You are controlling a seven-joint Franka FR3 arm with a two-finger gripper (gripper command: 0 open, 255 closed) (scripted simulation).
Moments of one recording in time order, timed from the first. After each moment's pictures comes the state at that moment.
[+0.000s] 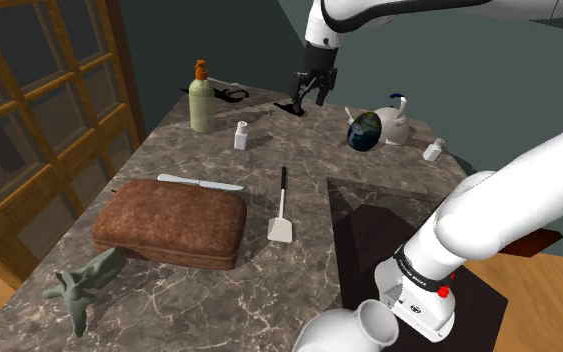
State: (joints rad) arm 0.03 -0.30 0.07 -2.20 -0.01 1.88 0.12
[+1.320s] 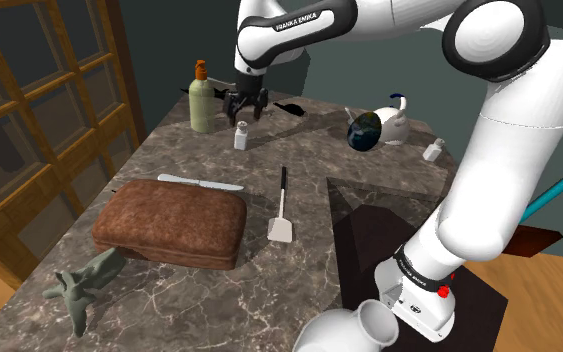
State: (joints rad) arm 0.09 0.30 0.12 -1.79 -0.02 2.10 0.20
